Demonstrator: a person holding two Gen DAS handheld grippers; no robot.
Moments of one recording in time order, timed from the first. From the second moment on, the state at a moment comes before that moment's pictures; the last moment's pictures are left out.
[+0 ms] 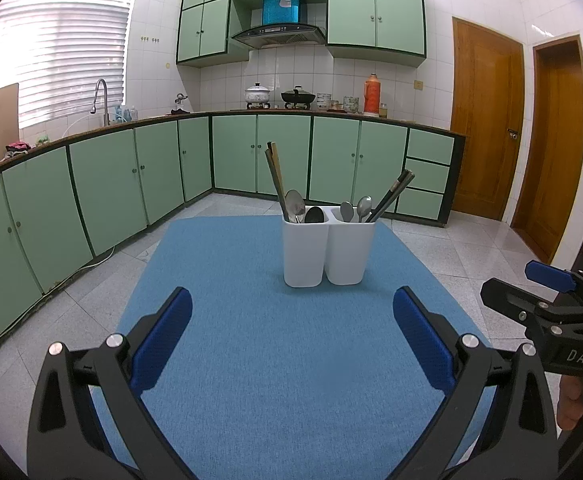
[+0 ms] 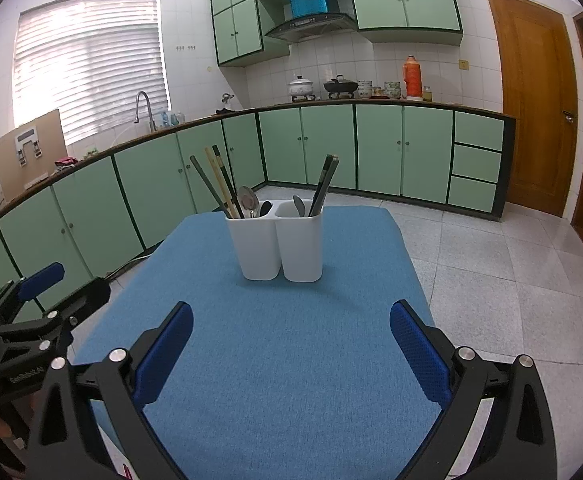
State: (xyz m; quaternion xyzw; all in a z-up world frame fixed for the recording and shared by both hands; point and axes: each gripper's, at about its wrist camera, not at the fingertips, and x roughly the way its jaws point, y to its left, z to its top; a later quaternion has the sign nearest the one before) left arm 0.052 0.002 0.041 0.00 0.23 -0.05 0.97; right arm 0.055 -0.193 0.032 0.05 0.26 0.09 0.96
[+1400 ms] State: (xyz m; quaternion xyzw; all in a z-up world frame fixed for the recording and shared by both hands) left arm 0.051 0.007 0.044 0.00 0.22 -0.05 0.97; right arm 0.055 -0.189 0.031 0.04 0.26 0.09 0.96
